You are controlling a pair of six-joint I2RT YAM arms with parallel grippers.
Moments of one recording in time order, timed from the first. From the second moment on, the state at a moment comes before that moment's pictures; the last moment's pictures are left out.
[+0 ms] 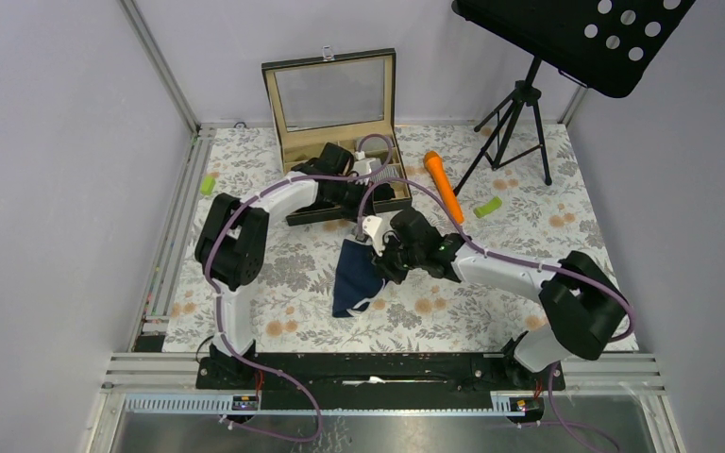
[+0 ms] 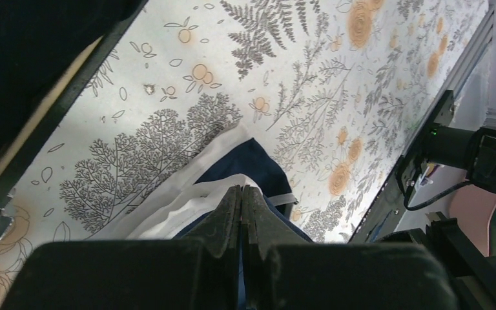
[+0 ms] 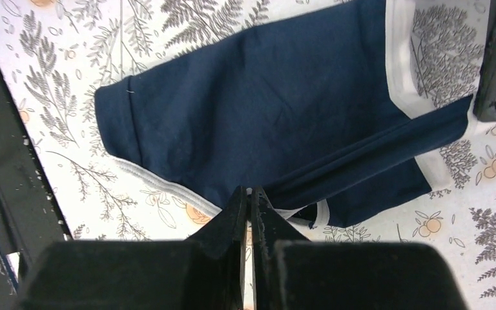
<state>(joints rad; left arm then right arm) -0.46 1.99 1.46 -0.48 0.71 -0.18 0.83 1.50 0.86 -0.16 -0.33 -0.19</state>
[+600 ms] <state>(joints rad) -0.47 2.02 1.49 -0.47 0.64 -0.16 0.80 1.58 0.85 -0.13 -0.31 -0.19</state>
